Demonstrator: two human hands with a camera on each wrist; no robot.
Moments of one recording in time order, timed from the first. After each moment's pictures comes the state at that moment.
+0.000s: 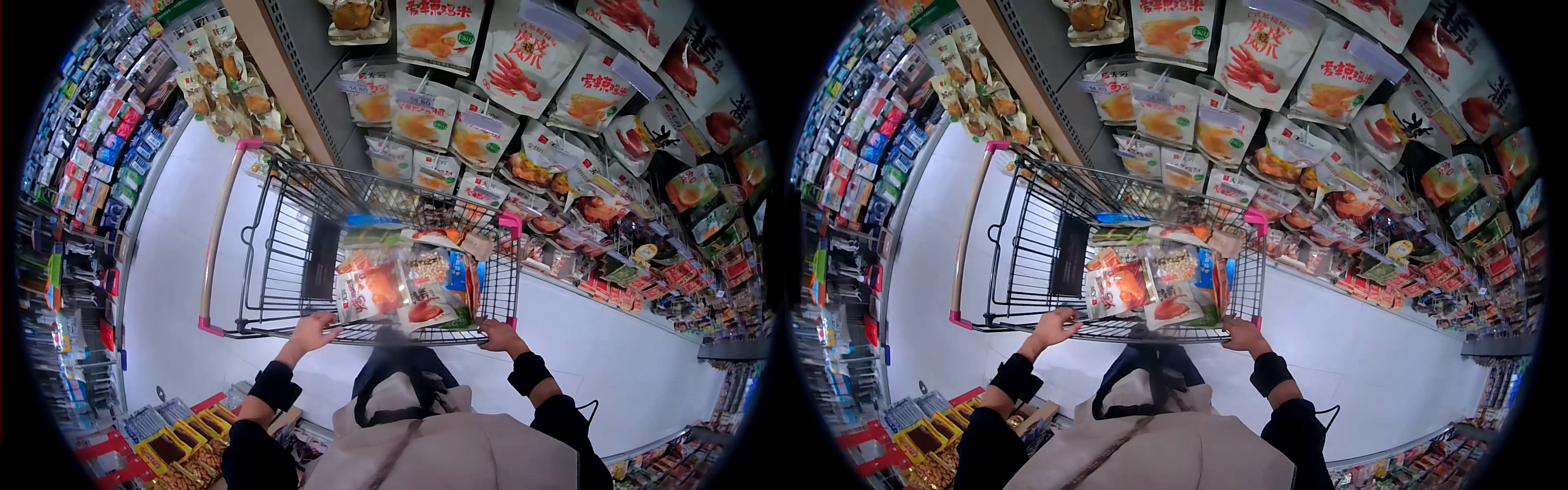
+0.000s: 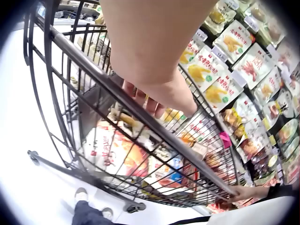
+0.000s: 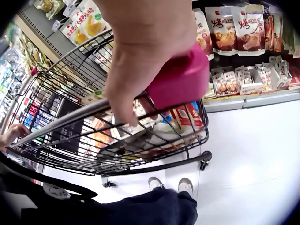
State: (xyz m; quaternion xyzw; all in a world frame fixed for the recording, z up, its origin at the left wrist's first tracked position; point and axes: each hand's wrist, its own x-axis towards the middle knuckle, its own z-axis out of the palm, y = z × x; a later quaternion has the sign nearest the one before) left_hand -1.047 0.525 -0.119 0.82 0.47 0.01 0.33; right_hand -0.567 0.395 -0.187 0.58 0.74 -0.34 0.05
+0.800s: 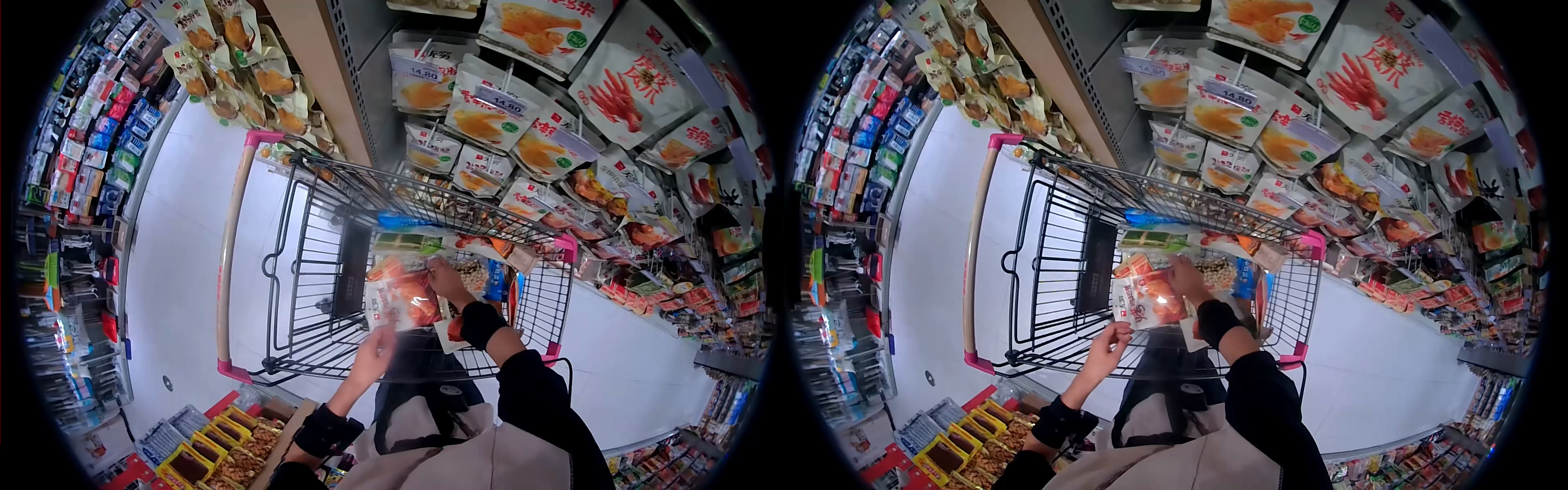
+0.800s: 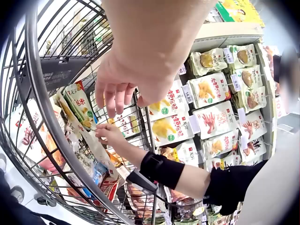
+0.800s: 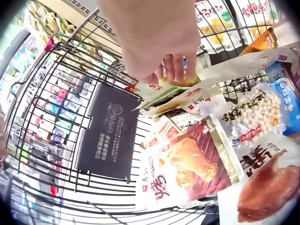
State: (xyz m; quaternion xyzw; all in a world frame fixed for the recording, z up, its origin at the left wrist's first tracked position) left_hand -1.010 0.558 -0.120 0.55 0.55 0.23 0.59; right_hand -0.779 0.651 -0.288 0.65 0.67 -0.32 -0.18
